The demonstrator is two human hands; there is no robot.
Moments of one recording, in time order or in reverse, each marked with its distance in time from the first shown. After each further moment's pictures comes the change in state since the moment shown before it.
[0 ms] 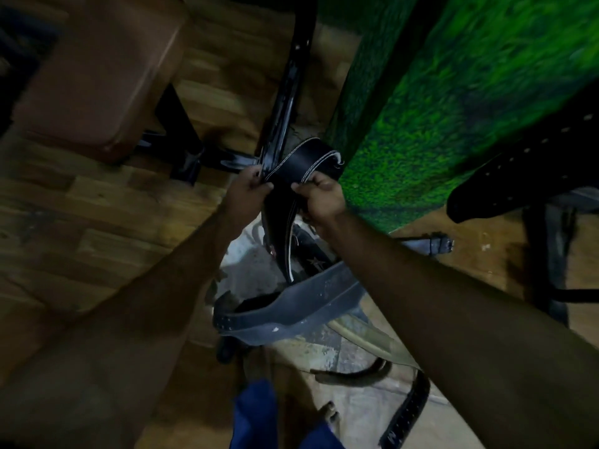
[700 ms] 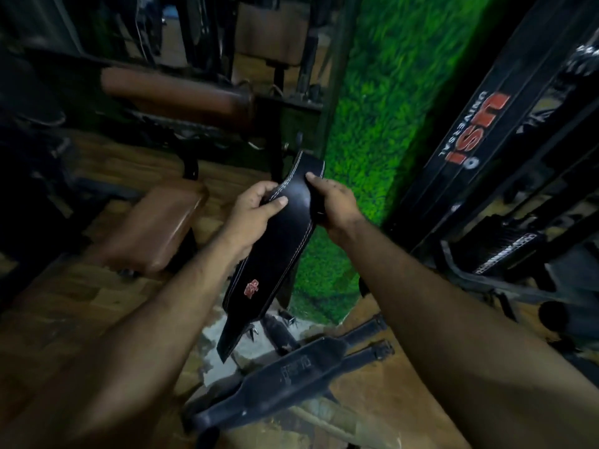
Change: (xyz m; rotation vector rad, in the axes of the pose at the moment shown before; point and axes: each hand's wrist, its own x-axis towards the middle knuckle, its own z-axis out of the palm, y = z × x) left_hand -0.202 0.356 0.010 -0.264 -0.051 0.417; right_hand -0.281 -0.326 -0.039 0.076 -0.108 -0.334
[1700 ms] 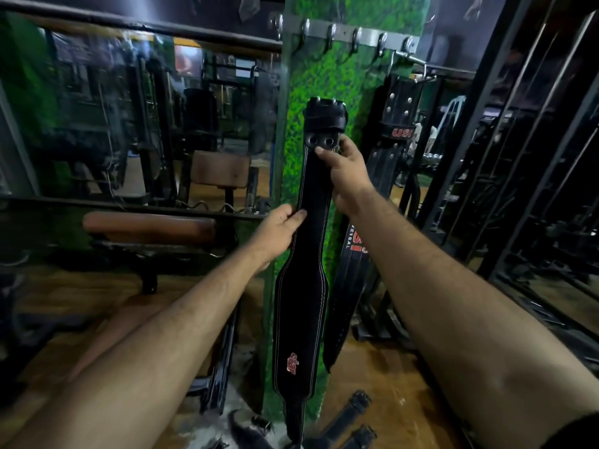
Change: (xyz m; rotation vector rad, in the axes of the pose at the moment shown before) left_hand -0.042 0.233 0.089 0.203 -0.319 0.251; right_hand -0.171 -0.283 0.032 0.036 0.086 -0.697
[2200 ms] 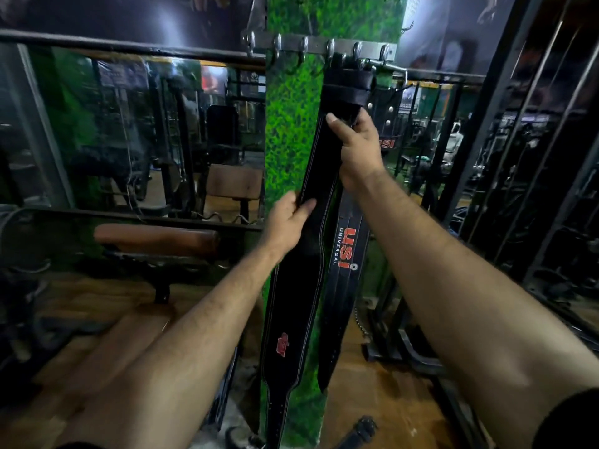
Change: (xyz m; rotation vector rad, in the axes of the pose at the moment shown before) left_hand 0.071 0.023 0.085 -0.014 0.222 0.149; right_hand 0.066 -0.046 -0.073 0.143 -0.065 -0.217
